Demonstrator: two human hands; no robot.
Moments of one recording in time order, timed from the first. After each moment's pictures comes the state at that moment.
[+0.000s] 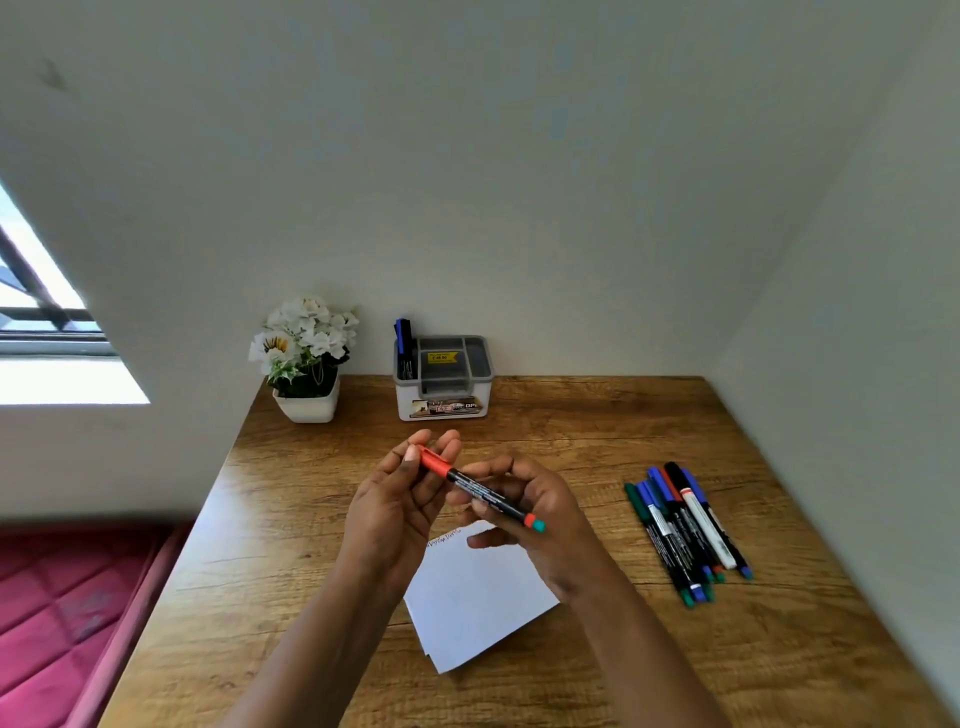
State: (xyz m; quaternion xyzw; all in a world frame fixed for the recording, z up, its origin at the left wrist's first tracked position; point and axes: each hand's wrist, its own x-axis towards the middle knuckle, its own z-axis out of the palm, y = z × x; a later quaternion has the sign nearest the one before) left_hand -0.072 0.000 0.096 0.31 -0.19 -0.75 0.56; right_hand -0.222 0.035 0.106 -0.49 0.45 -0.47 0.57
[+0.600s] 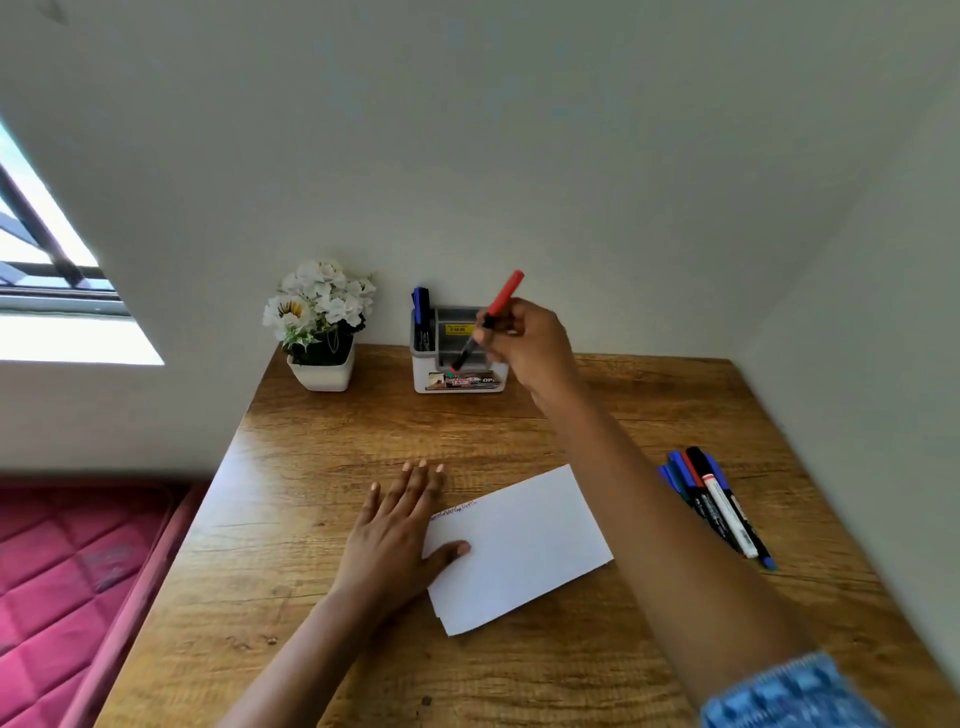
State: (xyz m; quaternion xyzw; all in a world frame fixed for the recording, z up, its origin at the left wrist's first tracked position) left_hand -0.033 -0.005 -0.022 0.55 -0.82 -0.12 0.04; right_hand -0.213 -0.106 0.129 -0.55 0.58 -0.45 0.39
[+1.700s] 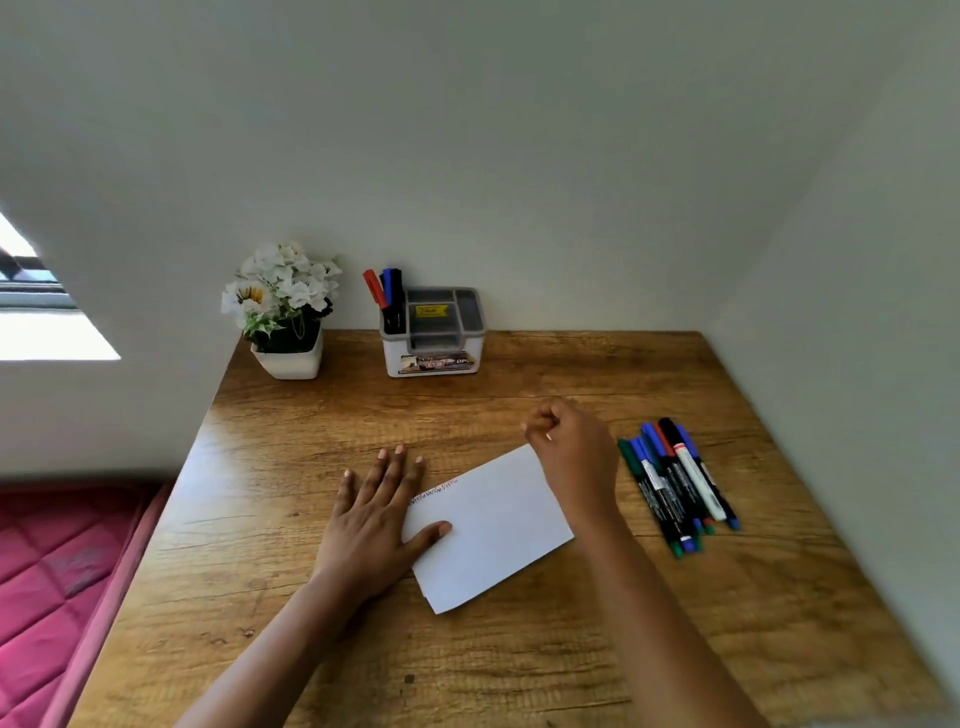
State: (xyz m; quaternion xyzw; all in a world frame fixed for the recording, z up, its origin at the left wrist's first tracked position) left_hand -0.032 -0.010 -0.037 0.55 -0.82 -0.12 0.03; right_hand -0.262 -0.017 0.042 -0.57 0.76 -0.32 0.08
